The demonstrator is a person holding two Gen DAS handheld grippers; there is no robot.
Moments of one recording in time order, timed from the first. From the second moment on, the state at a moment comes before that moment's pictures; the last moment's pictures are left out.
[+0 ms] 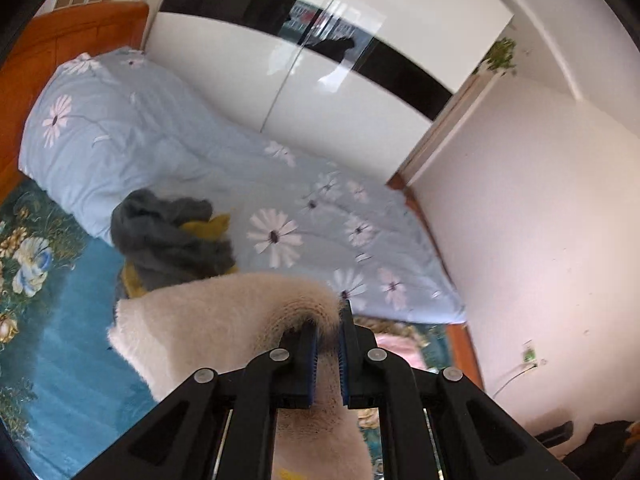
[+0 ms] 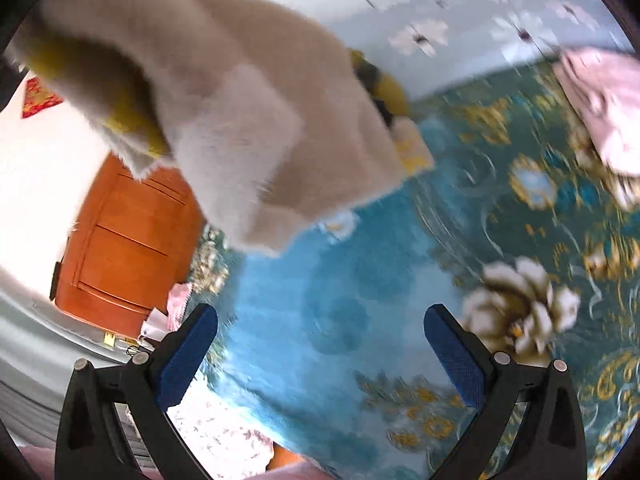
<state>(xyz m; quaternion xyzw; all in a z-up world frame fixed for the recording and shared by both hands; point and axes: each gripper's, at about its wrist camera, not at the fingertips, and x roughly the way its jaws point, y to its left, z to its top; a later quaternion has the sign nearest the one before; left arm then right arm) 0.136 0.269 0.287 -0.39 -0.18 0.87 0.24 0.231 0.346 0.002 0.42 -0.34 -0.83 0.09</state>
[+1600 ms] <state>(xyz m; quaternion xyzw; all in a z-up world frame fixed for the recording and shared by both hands) 0.182 -0.034 -0.089 -0.70 -0.51 0.50 0.02 0.100 0.279 0.012 0.62 -0.18 -0.76 0.00</state>
